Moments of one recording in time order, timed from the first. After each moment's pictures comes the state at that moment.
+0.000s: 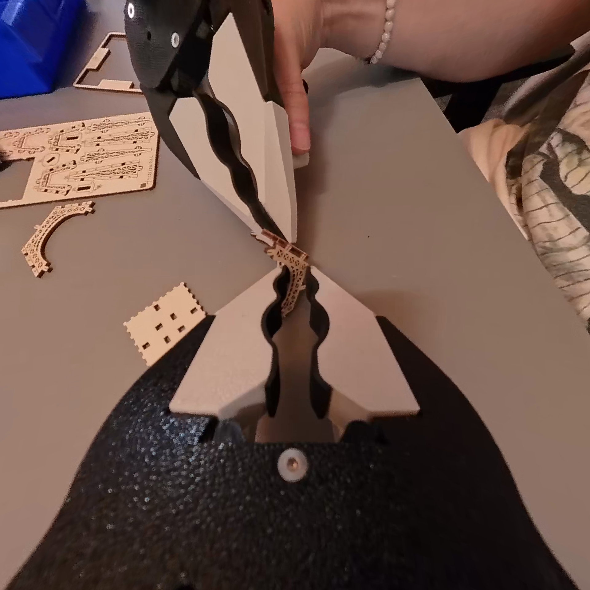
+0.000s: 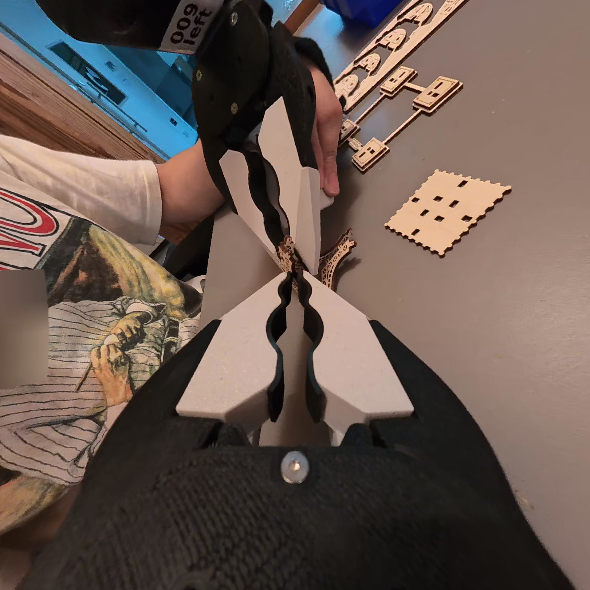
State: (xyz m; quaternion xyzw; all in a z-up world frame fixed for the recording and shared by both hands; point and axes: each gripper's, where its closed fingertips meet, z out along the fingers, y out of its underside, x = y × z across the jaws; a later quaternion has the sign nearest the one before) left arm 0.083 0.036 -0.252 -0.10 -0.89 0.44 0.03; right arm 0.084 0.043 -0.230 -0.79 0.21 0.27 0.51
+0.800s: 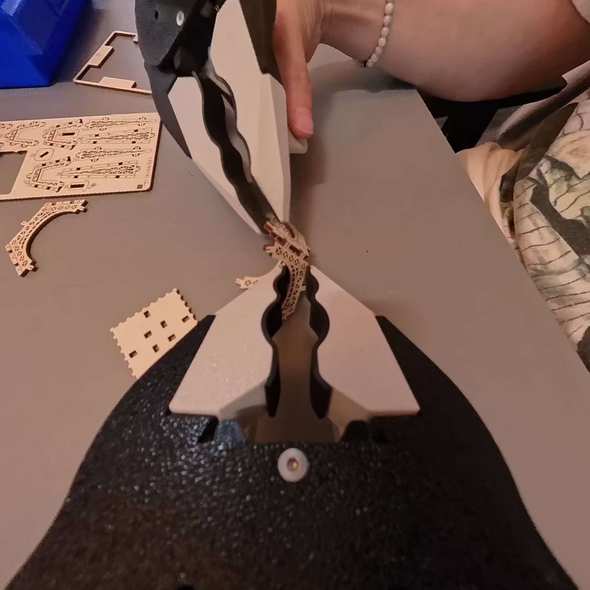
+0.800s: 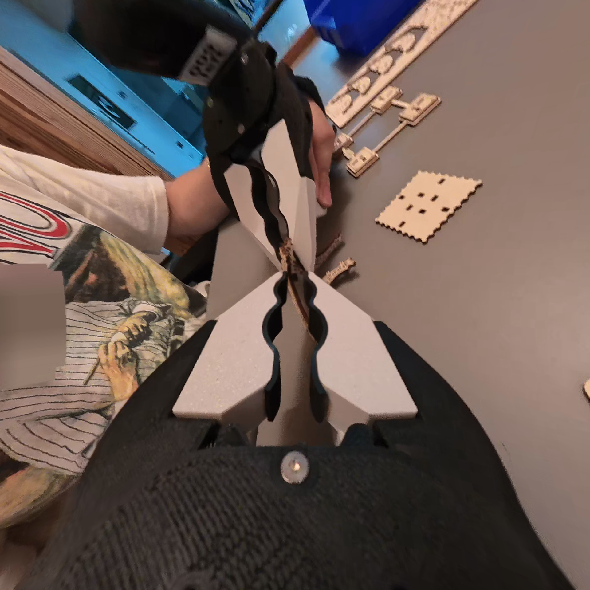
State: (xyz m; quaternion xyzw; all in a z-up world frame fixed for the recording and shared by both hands) left arm 0.080 0.028 -0.252 -0.08 -0.89 0.45 0.04; right arm 0.089 0.026 -0.224 -0.77 0.22 0.26 0.53
